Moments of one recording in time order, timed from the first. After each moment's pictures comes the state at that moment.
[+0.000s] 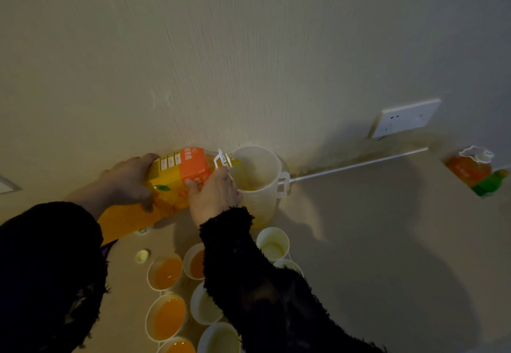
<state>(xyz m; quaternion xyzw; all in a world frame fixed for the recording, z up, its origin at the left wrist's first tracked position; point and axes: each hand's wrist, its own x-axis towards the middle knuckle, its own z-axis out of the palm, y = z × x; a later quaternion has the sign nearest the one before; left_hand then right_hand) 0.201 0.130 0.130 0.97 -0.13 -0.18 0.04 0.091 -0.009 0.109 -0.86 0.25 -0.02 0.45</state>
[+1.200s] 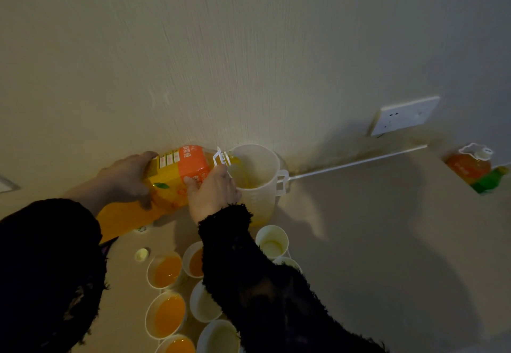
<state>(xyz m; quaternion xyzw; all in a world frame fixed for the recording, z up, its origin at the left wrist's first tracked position) 0.202 0.130 0.131 0.97 -0.14 -0.18 0.03 0.092 -0.011 0.109 -0.86 0.24 -0.02 0.45</state>
